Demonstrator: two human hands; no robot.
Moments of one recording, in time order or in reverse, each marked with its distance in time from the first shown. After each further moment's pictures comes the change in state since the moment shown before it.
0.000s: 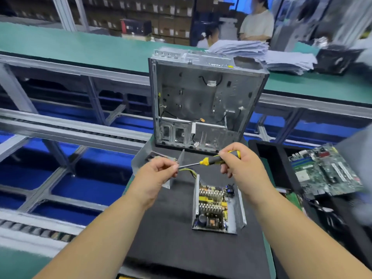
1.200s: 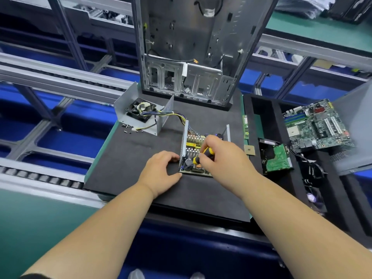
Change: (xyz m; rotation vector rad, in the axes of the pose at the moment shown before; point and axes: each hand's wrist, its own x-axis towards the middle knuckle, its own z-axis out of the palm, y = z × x) left_hand -0.056 -0.149 0.021 0.933 -0.113 0.097; right_hand -0.066 0.074 0.003 -0.795 -0.274 -0.133
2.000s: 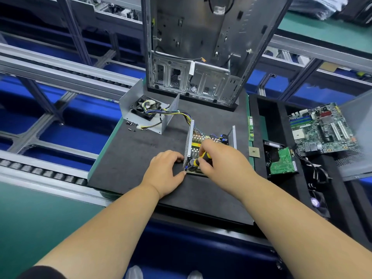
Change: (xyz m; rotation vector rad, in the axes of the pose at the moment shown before) left_hand -0.001 -0.004 0.009 0.106 0.071 0.029; right_hand 0.007 -0.004 0.010 -0.171 -0.028 -0.137
